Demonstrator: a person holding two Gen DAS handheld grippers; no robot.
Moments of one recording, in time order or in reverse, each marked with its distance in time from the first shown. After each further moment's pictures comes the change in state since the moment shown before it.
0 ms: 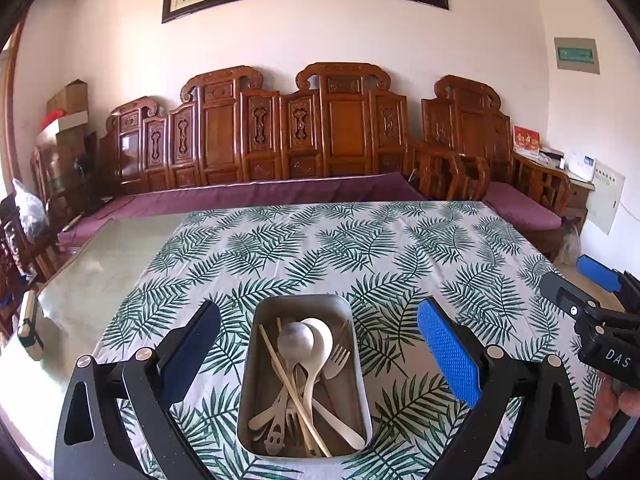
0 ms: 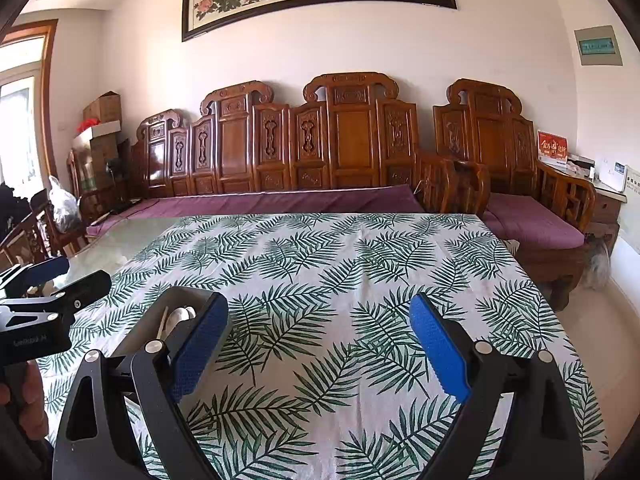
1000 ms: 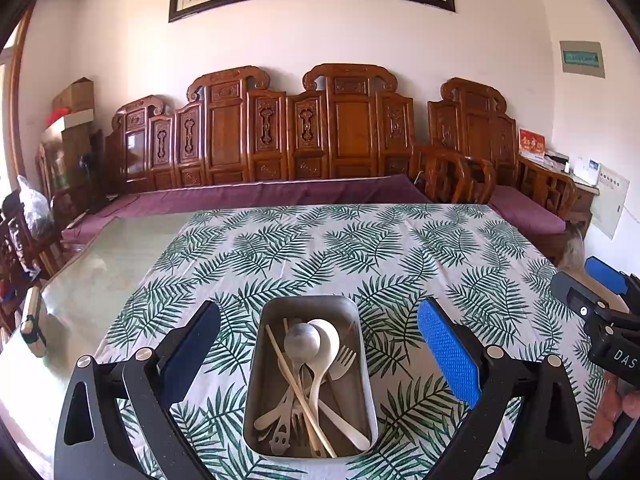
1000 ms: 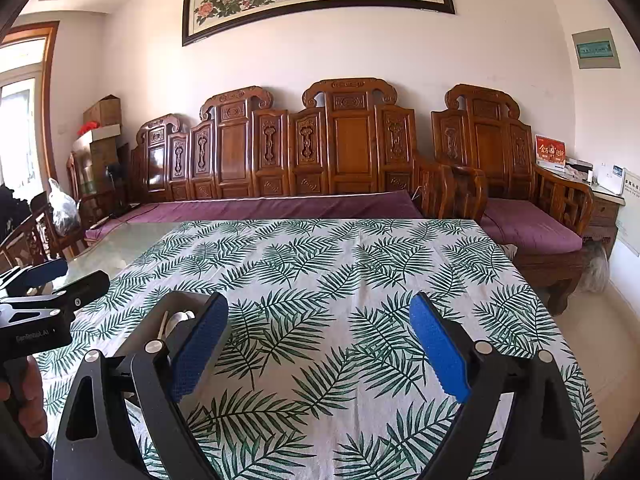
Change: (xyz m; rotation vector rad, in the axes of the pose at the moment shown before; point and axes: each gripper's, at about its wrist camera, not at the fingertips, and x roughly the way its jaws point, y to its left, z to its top) left arm 0.000 0.002 0.001 -0.012 -0.003 0.018; right arm -0.005 0.001 0.003 -0.001 -0.017 -0.007
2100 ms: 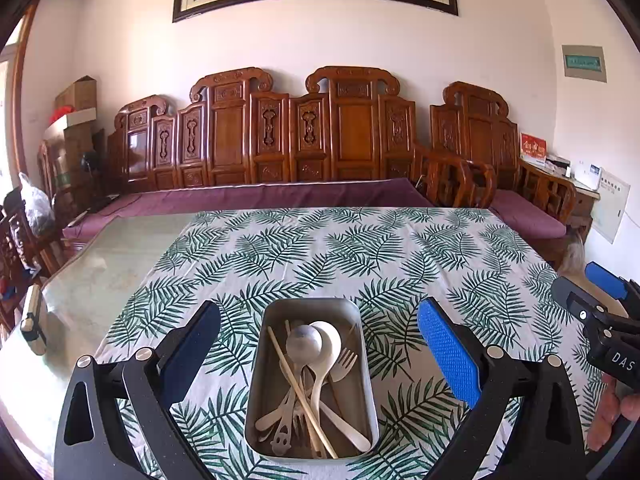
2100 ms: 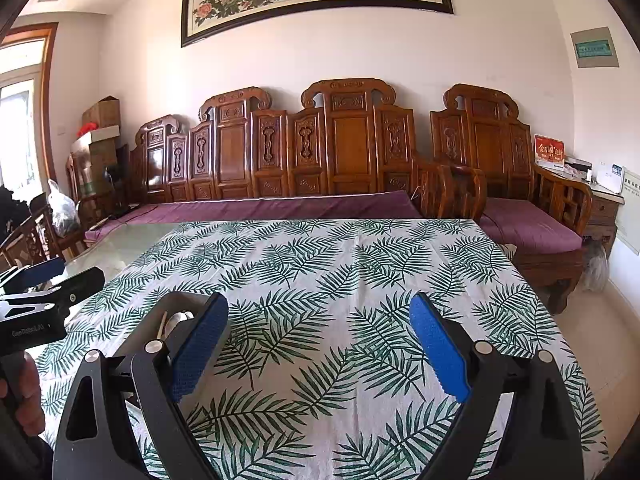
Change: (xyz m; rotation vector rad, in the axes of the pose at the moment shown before) left arm -0.002 0.003 0.001 -0.009 -0.007 0.002; right arm 0.000 0.000 0.000 0.001 -0.002 -0.002
